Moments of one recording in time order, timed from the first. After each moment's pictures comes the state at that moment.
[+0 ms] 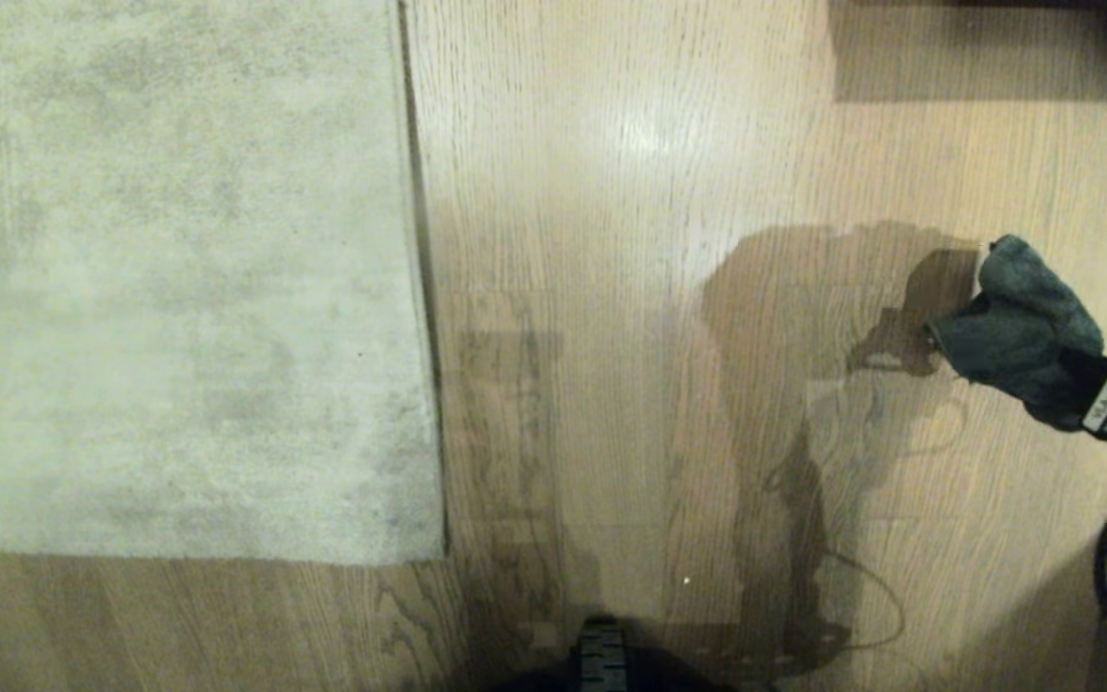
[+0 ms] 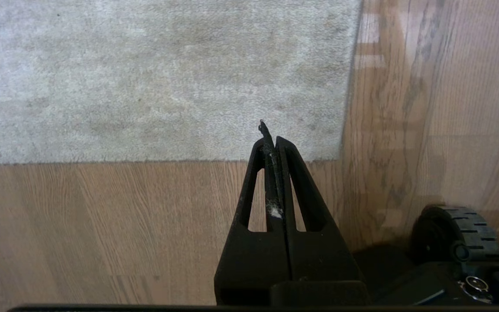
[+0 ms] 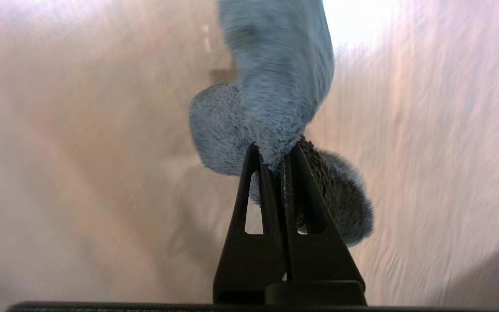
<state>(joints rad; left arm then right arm) 0.00 0.00 0.00 0.00 0.00 -0.01 -0.13 1.30 -0.42 -0.83 0.04 0.16</state>
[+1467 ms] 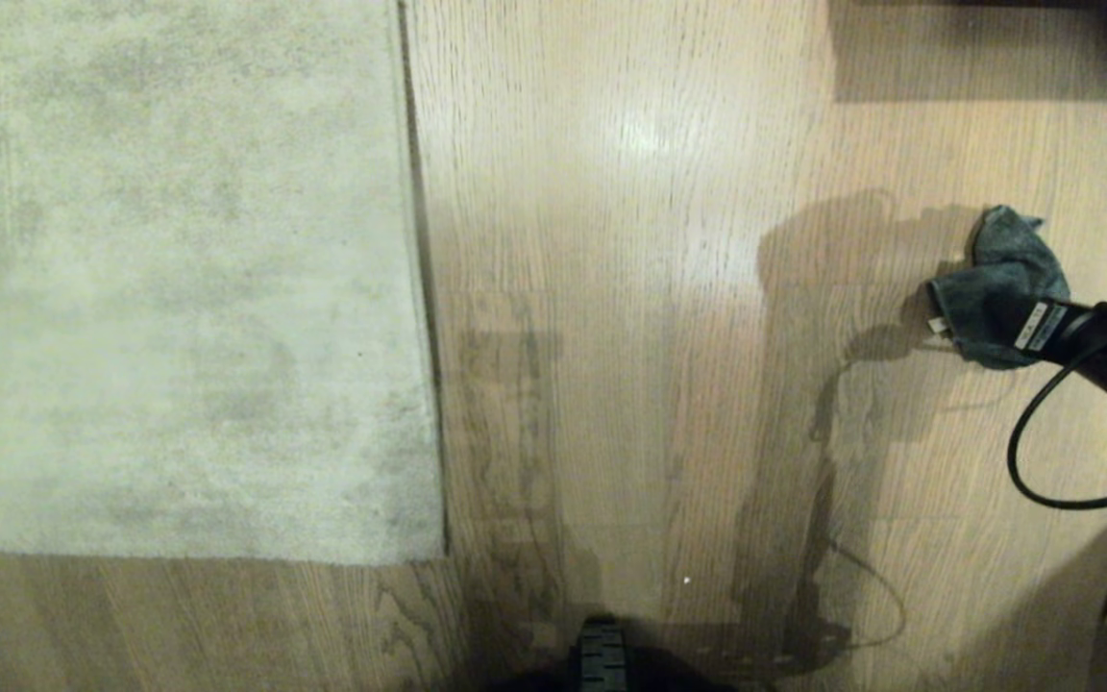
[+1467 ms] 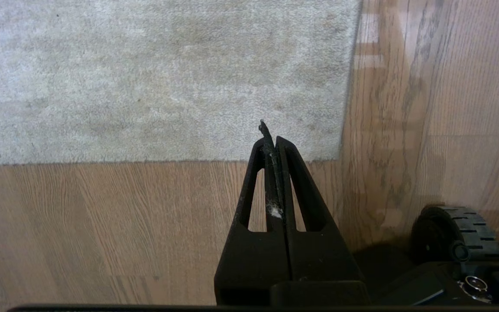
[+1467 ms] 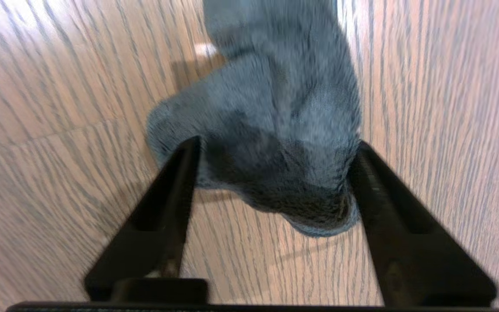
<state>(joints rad) 0.00 0.00 0.00 0.00 0.00 -0.01 -0.21 1.68 -0.71 -0.93 0.05 0.15</state>
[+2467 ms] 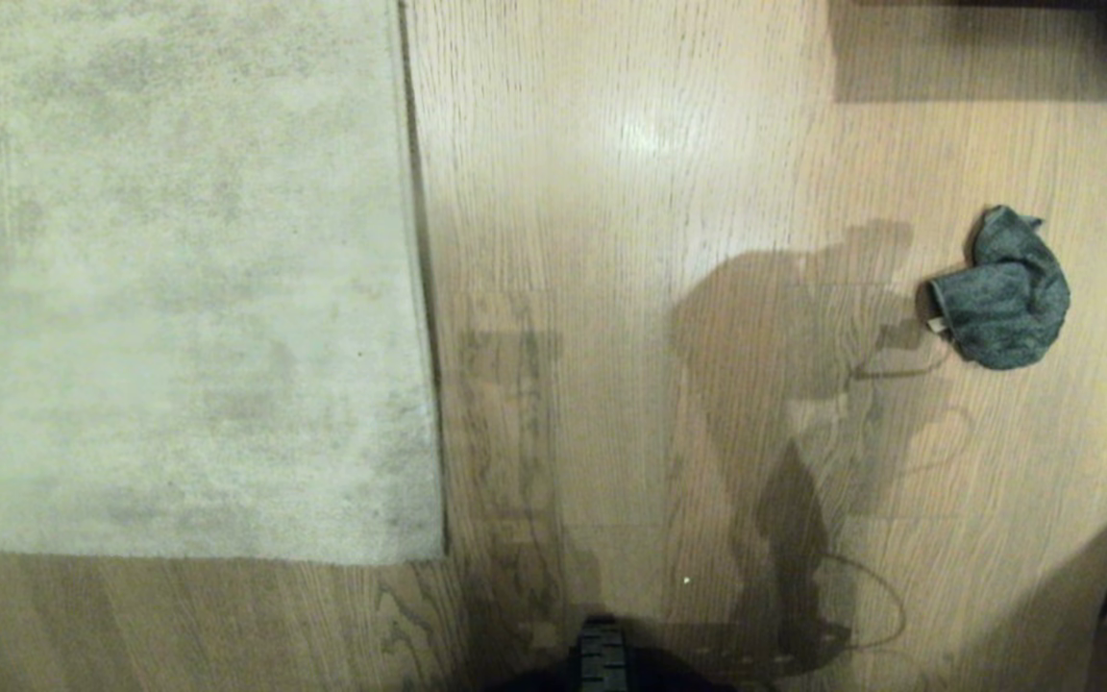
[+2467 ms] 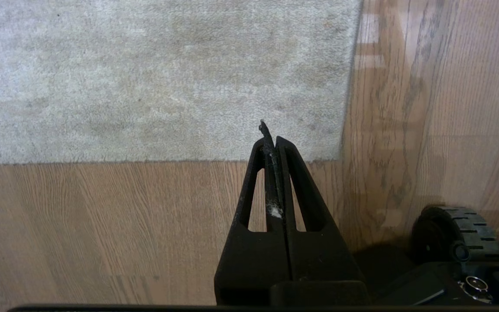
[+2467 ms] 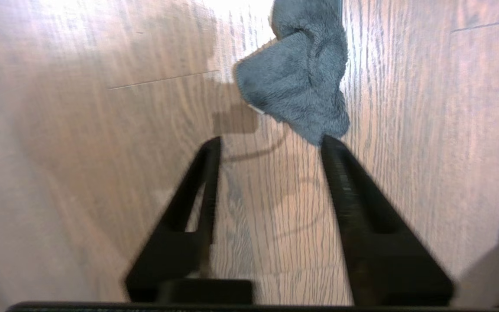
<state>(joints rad) 0.00 0.00 0.00 0.00 0.00 -0.01 -0.21 1.12 -0.29 -0.92 0.12 0.13</state>
